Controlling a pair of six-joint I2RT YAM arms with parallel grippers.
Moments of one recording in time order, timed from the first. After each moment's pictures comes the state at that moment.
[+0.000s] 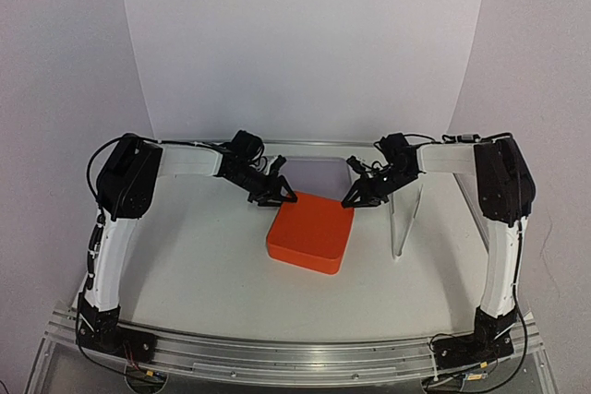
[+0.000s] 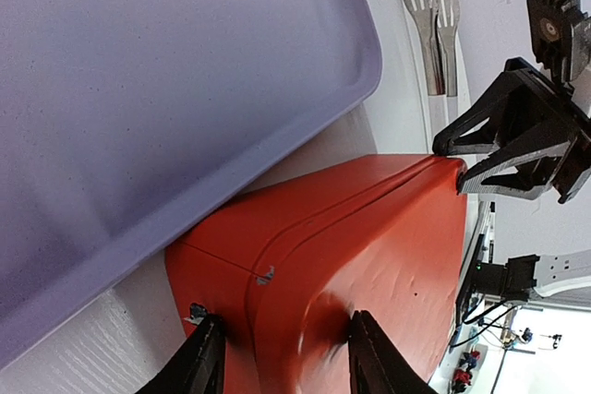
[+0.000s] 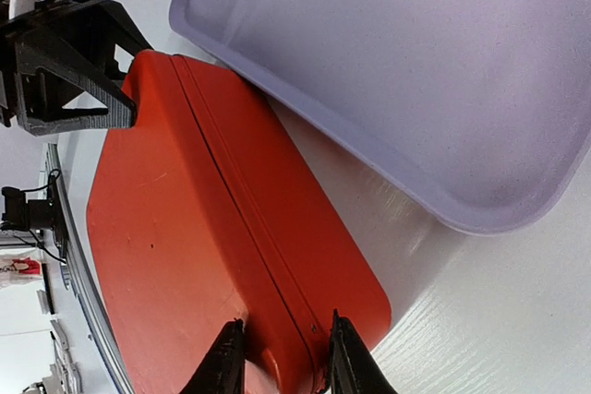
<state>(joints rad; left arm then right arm) -0.58 2.30 1.72 -0.35 0.70 -0.46 0.35 2.11 1.50 -0.55 -0.72 0.03</state>
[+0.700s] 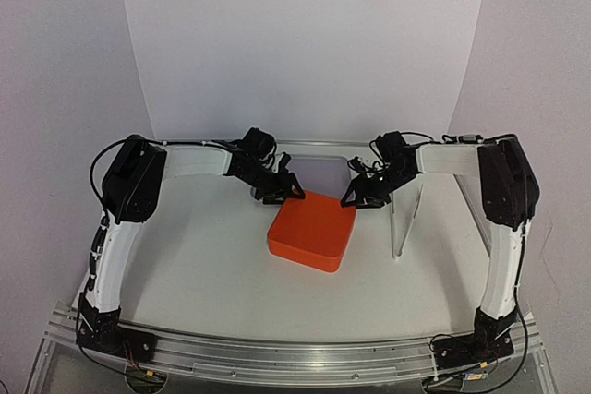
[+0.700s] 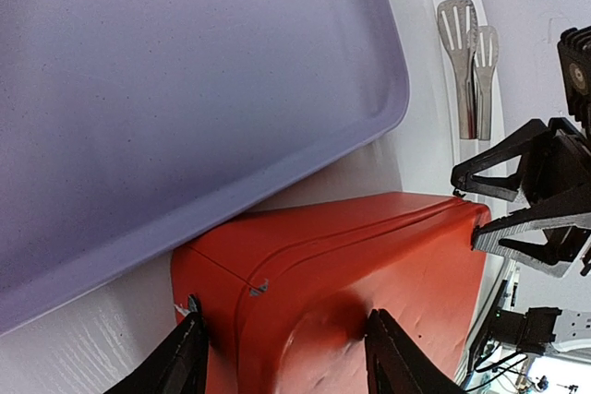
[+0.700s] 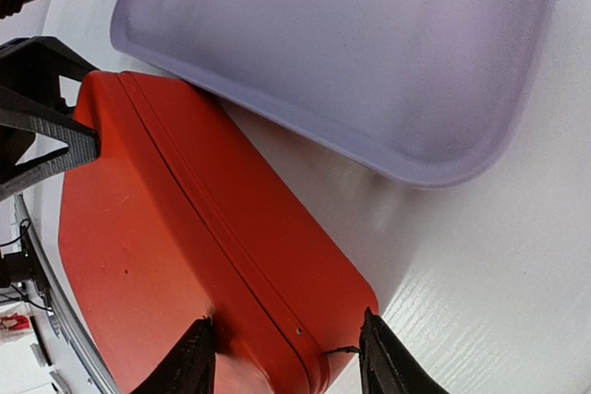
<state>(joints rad) -0.64 2.31 1.79 -0.39 0.51 -0.56 0.39 2.06 1.47 -0.53 -0.54 0.20</state>
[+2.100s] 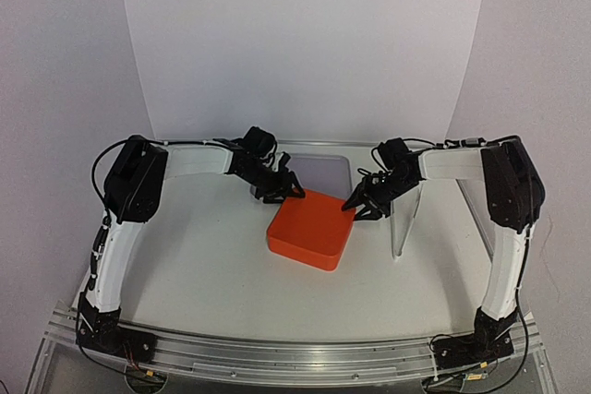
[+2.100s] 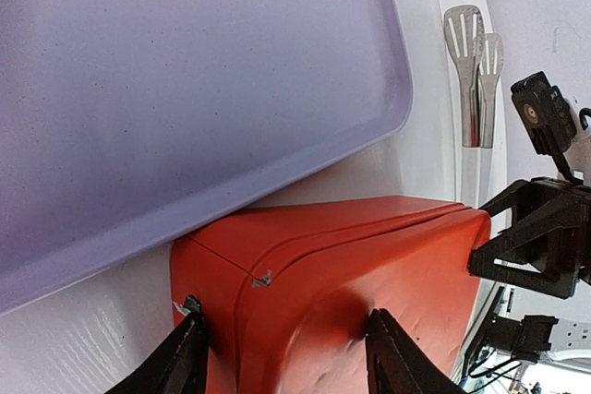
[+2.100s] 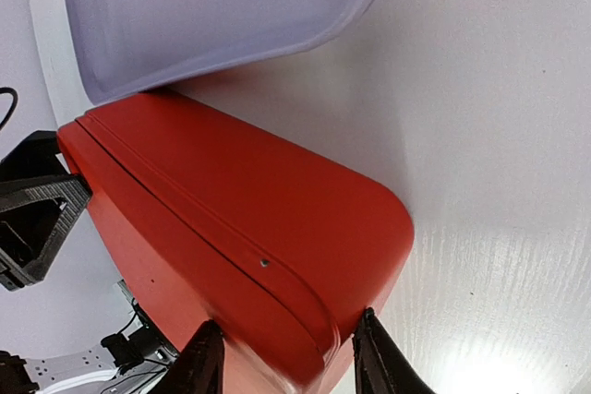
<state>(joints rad) -0.64 2.34 1.82 -0.43 0.51 -0.58 0.40 2.03 1.37 -0.50 -0.58 0.77</state>
